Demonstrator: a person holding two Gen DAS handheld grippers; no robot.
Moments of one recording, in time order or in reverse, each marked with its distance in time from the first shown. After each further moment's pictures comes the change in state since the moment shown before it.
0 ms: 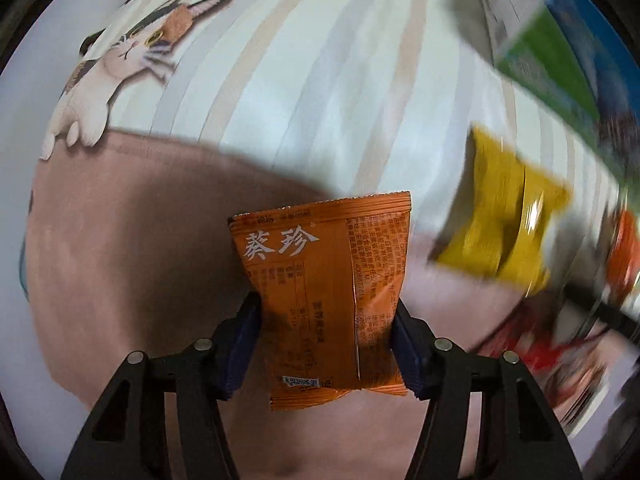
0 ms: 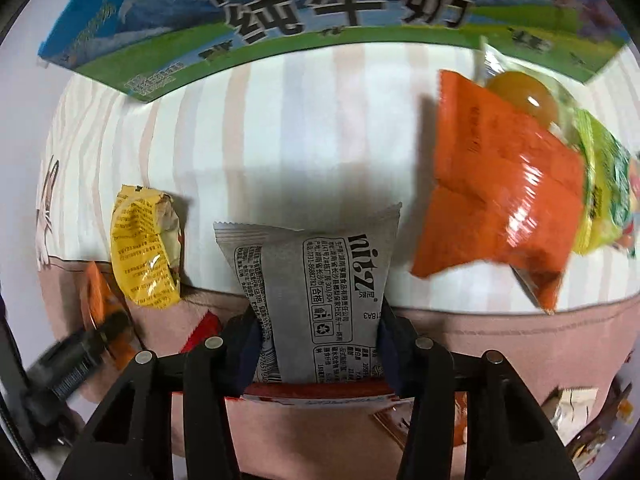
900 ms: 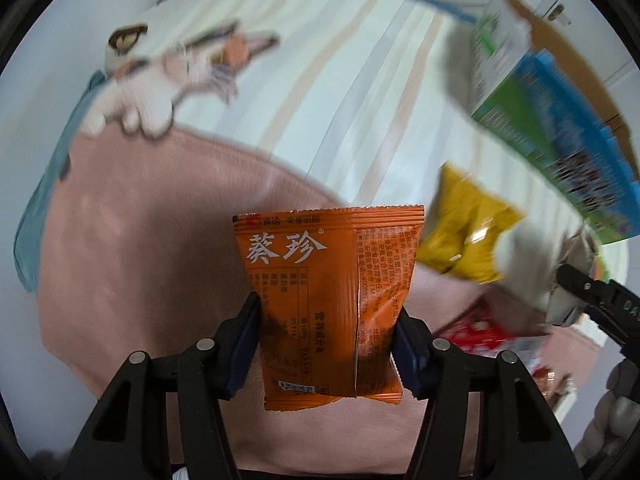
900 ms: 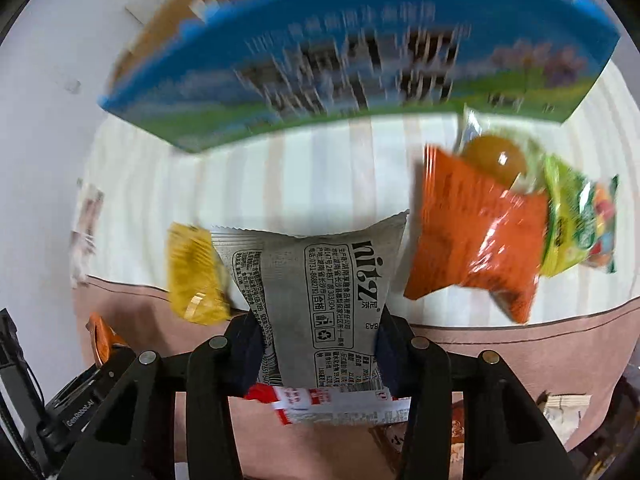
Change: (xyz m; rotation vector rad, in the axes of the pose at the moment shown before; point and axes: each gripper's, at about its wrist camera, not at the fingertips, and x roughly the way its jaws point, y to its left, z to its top) left arm -0.069 0.013 -0.005 -0.119 -0.137 -0.091; right arm -0.043 0.022 0.025 -0.005 -0.161 0.102
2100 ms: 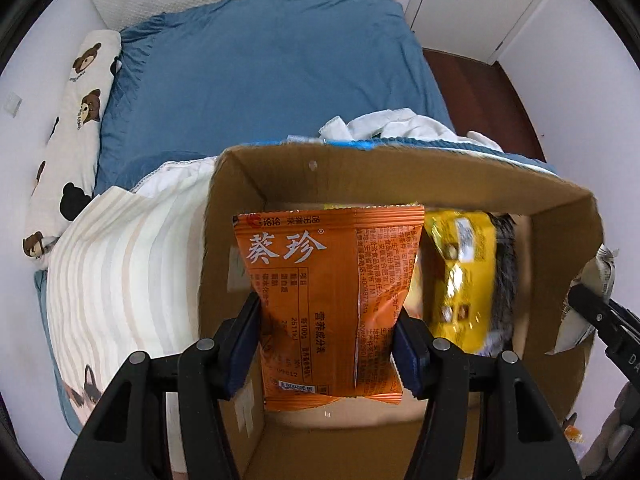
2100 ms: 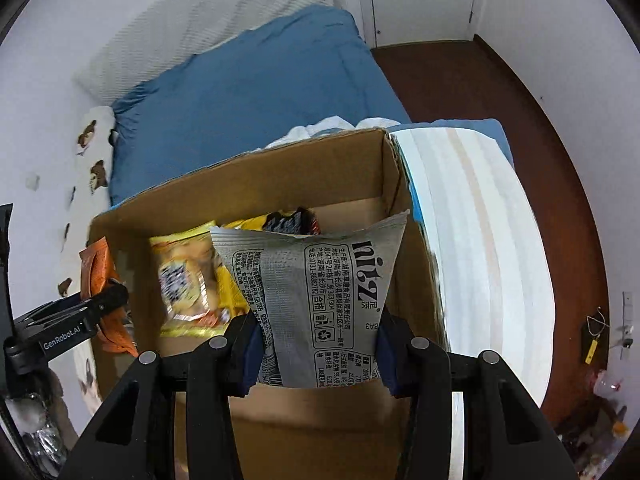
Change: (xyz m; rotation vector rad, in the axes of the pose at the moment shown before) left arm 0.056 -0.262 0.350 0.391 0.094 0.007; right arm -0.105 -0.124 0.281 0.100 -0.076 -0.137
